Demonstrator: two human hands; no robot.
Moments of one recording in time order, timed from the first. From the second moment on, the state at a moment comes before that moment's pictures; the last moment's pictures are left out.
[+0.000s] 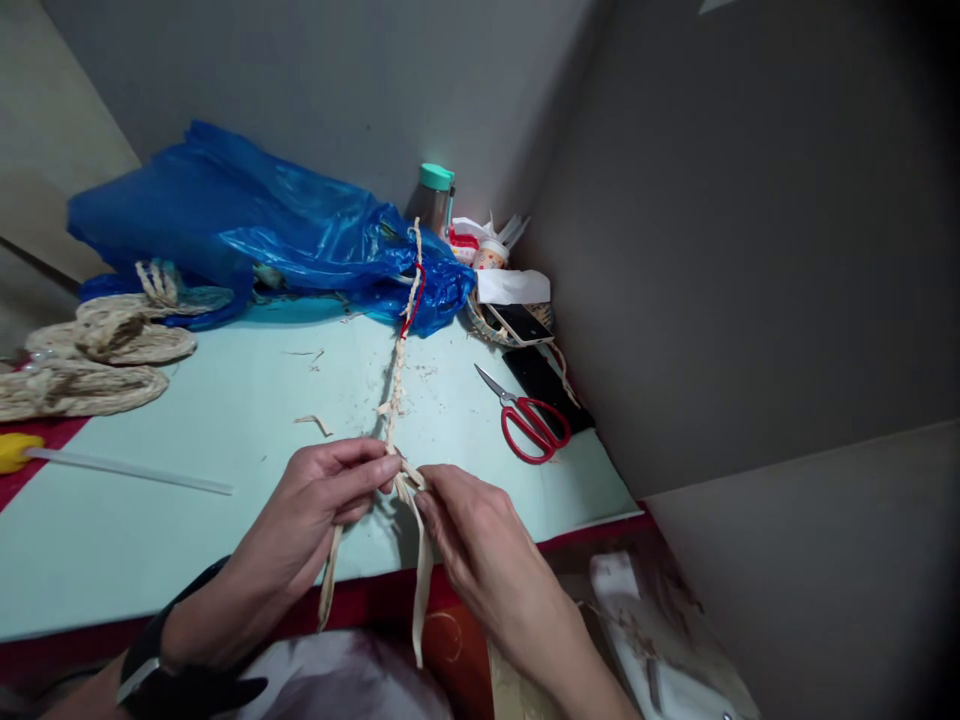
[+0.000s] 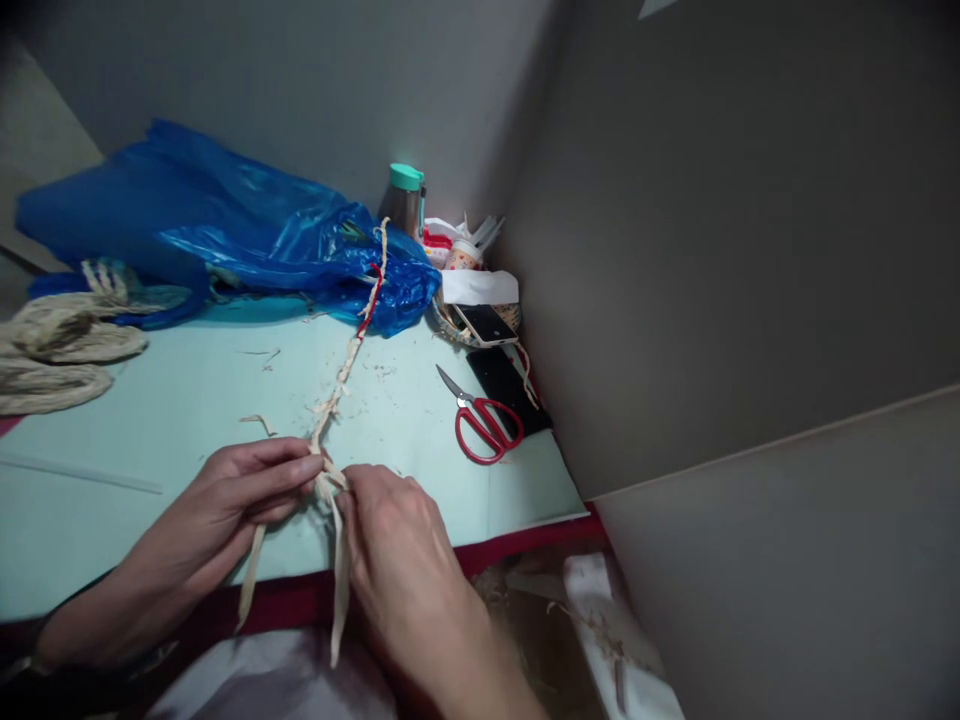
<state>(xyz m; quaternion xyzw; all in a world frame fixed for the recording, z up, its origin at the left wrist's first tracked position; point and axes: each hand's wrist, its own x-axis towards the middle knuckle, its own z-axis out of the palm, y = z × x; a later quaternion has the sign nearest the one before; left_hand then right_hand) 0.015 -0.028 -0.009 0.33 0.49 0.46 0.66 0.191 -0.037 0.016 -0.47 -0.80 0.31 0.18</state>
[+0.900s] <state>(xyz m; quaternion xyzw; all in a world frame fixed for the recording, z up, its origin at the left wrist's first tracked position) 0.017 -0.044 -0.022 0.33 0.52 0.44 0.66 0.151 -0.085 -0.033 -0.50 -0.84 -0.06 0.21</state>
